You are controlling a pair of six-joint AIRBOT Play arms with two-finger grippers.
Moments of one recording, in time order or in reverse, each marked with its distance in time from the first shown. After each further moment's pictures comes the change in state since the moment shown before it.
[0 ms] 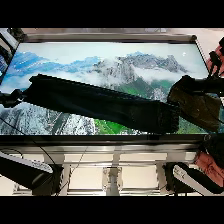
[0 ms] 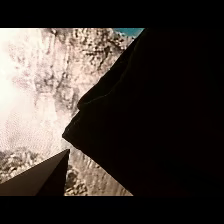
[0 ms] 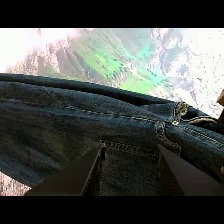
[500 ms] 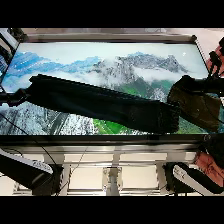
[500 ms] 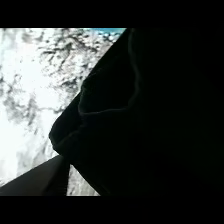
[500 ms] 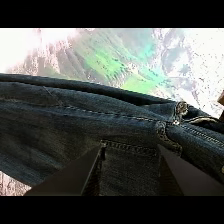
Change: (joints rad) left arm -0.036 -0.050 0.002 -0.015 0.008 0.010; right arm 0.000 0.000 0.000 0.003 0.000 0.003
